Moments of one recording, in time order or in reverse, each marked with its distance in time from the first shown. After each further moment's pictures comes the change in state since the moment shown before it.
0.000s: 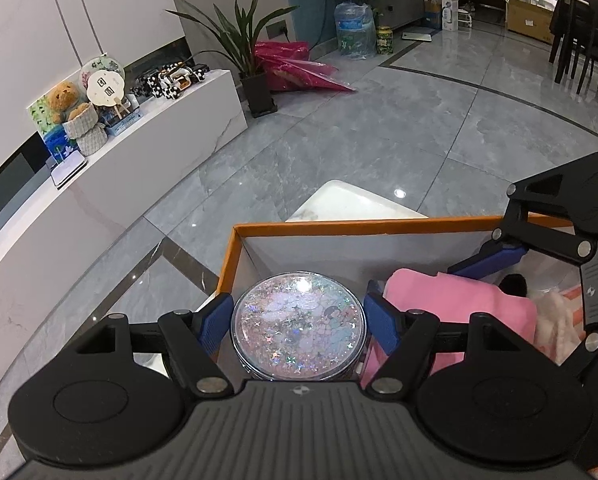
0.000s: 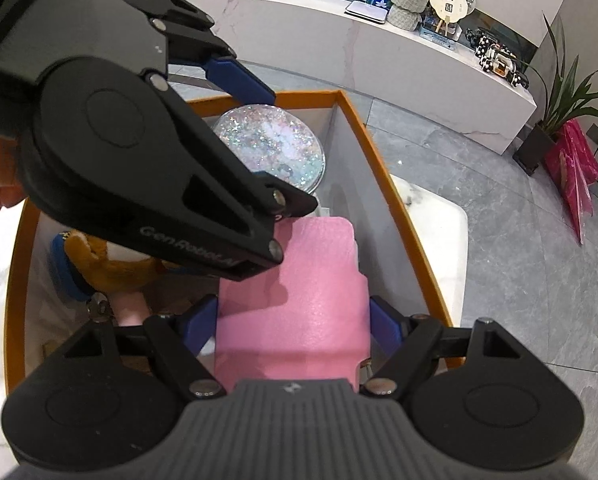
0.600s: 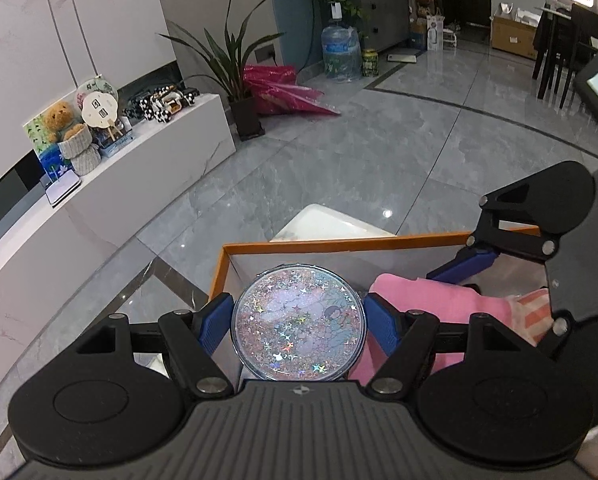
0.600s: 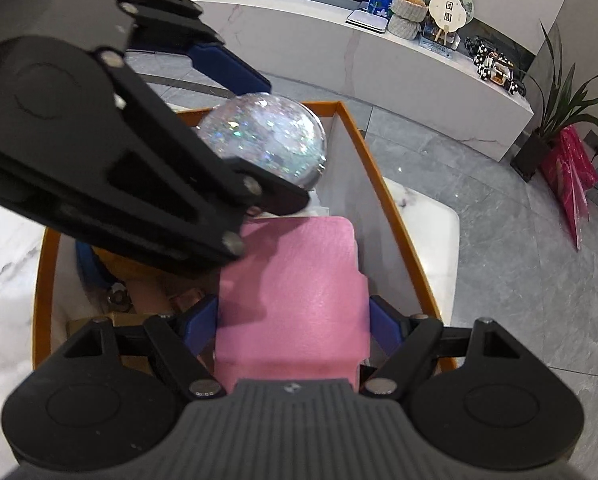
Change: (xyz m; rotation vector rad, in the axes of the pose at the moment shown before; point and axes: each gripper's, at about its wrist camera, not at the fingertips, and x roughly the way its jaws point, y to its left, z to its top) left arm -0.029 -0.010 -0.002 0.003 -0.061 -0.023; right arm -0.021 0.001 -0.007 0.005 -0.029 -0.002
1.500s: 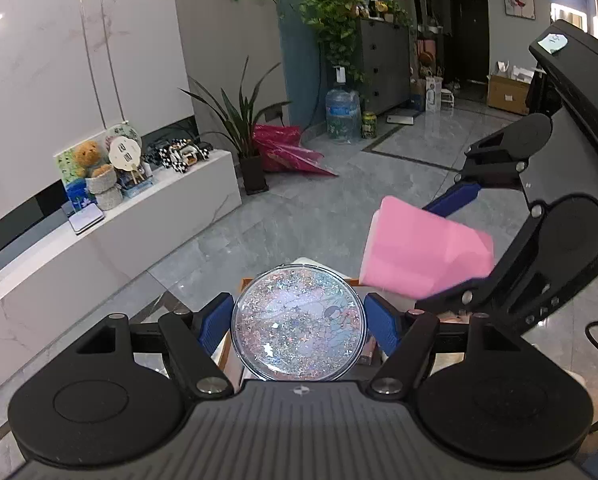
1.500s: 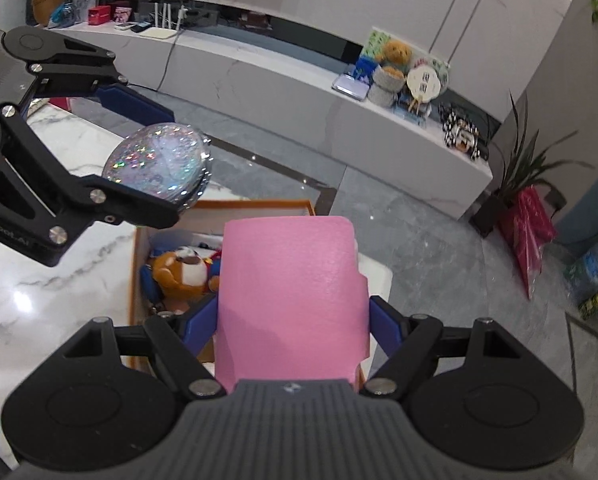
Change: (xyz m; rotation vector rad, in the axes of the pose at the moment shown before) left arm -0.137 -0.002 -0.002 -0.068 -0.165 0.004; right arm -0.150 0.015 0.003 -0.056 -0.134 -0.112
